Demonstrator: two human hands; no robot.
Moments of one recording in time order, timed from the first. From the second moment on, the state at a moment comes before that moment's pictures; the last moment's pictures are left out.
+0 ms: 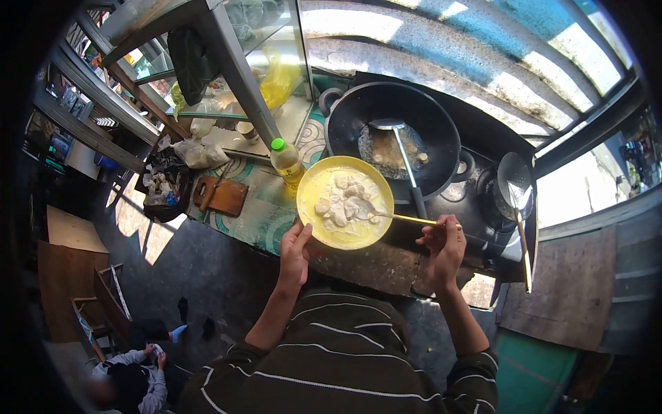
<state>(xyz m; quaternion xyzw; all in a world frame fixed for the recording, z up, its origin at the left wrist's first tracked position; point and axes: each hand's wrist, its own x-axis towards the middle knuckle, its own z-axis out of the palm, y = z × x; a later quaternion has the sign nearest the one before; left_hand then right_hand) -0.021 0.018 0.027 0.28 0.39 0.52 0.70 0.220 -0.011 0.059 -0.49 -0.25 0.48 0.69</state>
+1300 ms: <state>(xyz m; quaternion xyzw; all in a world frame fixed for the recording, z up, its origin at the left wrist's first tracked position) -0.060 0.009 0.018 0.26 0.44 0.55 0.66 0.295 0.144 0.036 -0.55 -0.76 -0.20 0.27</state>
